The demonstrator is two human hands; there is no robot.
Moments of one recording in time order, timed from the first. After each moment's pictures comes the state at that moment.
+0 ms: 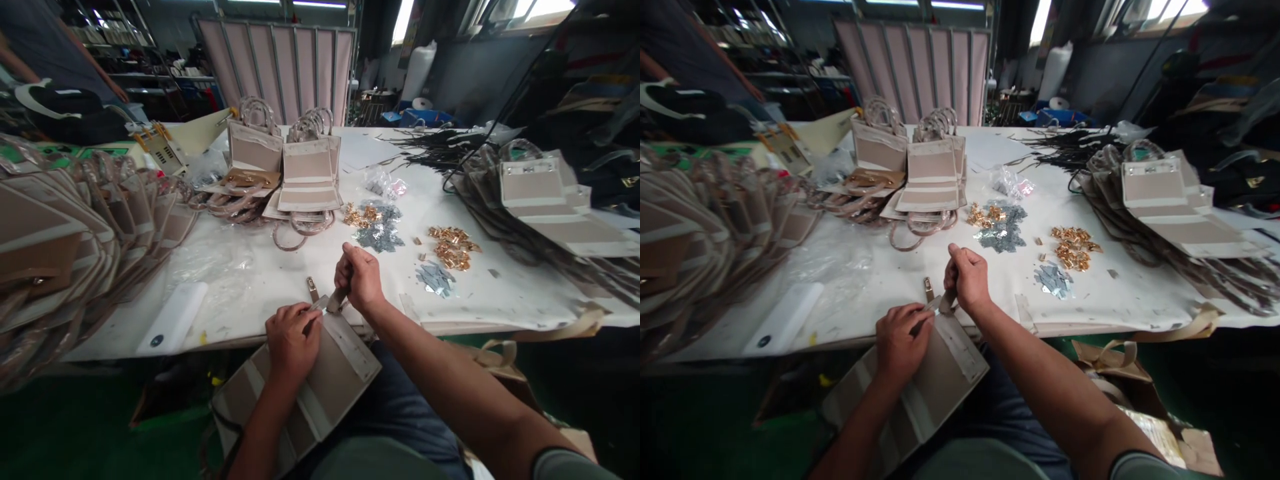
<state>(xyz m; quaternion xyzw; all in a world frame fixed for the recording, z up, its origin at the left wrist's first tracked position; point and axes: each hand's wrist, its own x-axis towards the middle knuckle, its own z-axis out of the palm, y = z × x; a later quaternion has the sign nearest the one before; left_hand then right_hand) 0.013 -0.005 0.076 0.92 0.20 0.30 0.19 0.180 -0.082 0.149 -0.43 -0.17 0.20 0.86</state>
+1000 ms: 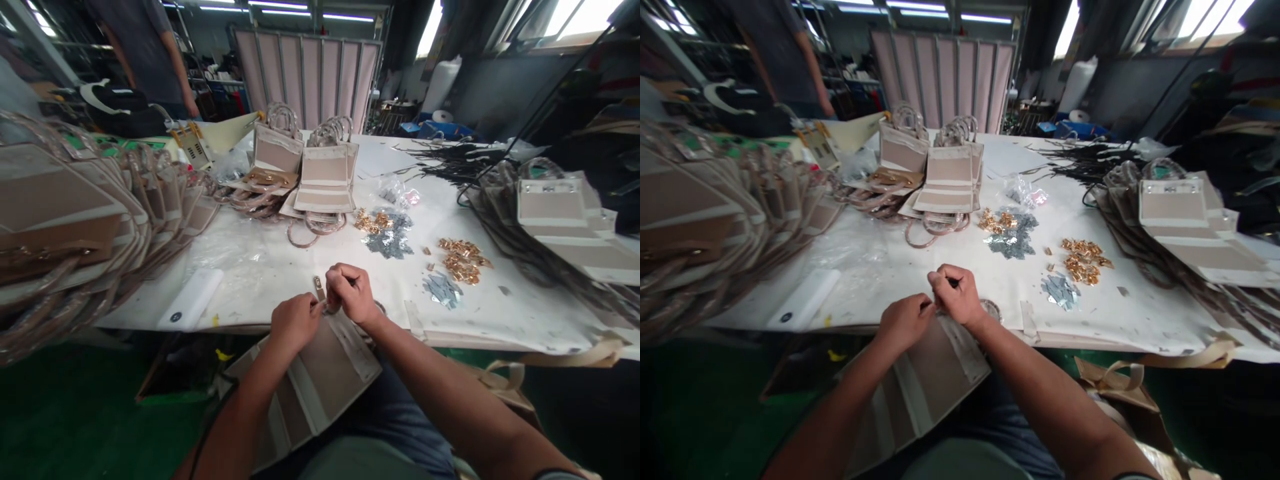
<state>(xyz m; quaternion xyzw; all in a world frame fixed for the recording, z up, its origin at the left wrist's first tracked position) 0.026 0.013 0.123 0.93 0.30 0.04 0.21 0.148 -0.100 0.151 -0.56 -0.41 0.20 0.70</state>
